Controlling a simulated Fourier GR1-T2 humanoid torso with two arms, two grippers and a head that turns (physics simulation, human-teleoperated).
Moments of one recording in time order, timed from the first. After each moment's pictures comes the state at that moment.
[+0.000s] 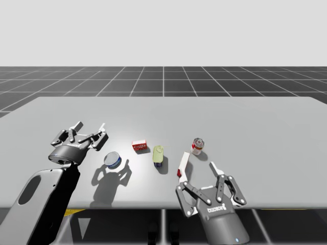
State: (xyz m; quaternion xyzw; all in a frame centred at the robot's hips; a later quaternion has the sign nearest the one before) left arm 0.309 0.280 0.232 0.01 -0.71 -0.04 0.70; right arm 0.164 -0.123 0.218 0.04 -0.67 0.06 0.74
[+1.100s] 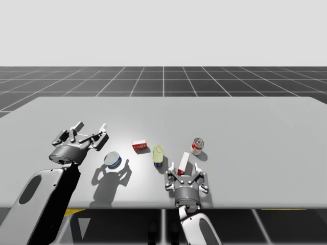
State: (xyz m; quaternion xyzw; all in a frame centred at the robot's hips) left arm 0.309 0.279 0.232 0.00 -0.71 -0.04 0.70; right arm 0.221 -0.069 0.138 -0.08 -0.57 0.01 0.81
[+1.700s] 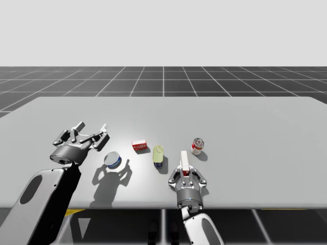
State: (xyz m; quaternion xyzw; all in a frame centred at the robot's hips) left arm 0.310 0.278 0.231 0.00 -0.71 -0.04 0.70; right arm 0.219 -0.078 0.128 -0.07 -0.58 0.03 0.81
